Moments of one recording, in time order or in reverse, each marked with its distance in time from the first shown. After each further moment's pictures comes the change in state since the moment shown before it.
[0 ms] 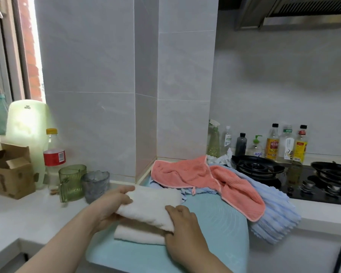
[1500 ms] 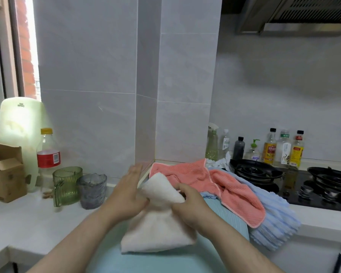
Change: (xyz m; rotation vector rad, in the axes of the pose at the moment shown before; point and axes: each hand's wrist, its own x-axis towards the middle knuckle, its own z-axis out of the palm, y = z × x) left_hand 0.005 0.021 0.025 0.878 0.147 0.642; right_hand 0.043 -0.018 -0.060 0.550 -0.024 0.111
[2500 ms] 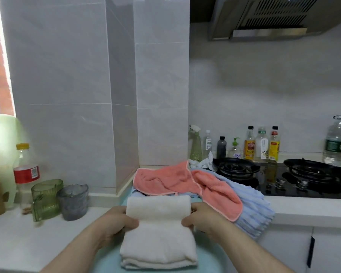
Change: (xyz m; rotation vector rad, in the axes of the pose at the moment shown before) left_hand -0.015 0.022 0.026 -0.755 -0.330 -0.613; right_hand -0.026 0.049 -0.066 0.060 -0.030 0.362
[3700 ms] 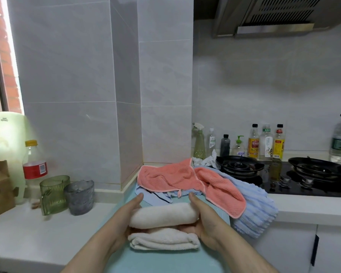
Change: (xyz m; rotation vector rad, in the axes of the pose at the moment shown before) left_hand -0.009 -0.006 0.026 -0.378 0.097 -0.016; right_hand -0.007 0.009 0.019 0.839 -0.081 0.091
